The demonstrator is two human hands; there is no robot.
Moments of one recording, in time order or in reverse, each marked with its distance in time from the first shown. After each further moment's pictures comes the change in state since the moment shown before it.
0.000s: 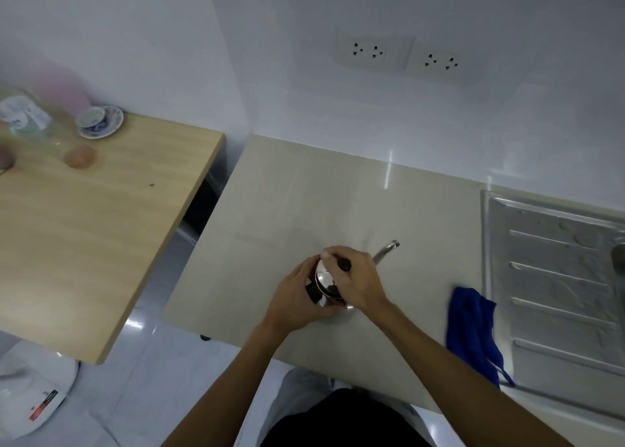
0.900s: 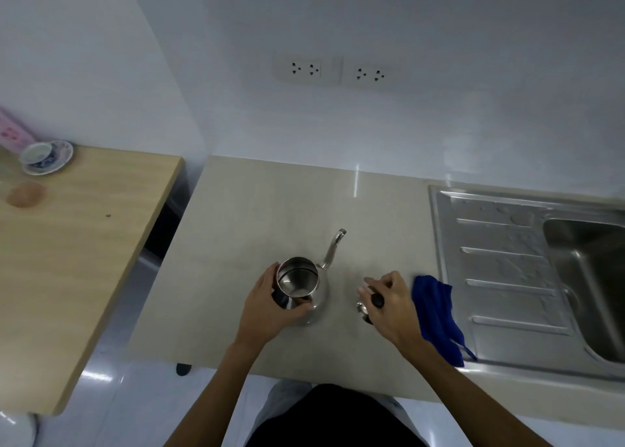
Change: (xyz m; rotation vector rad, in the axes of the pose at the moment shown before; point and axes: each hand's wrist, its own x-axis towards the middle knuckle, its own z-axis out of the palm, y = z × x) left_hand -0.011 0.018 0.011 -0.013 0.129 -0.077; right_hand -0.095 0.100 -0.072 -0.423 0.275 0.087
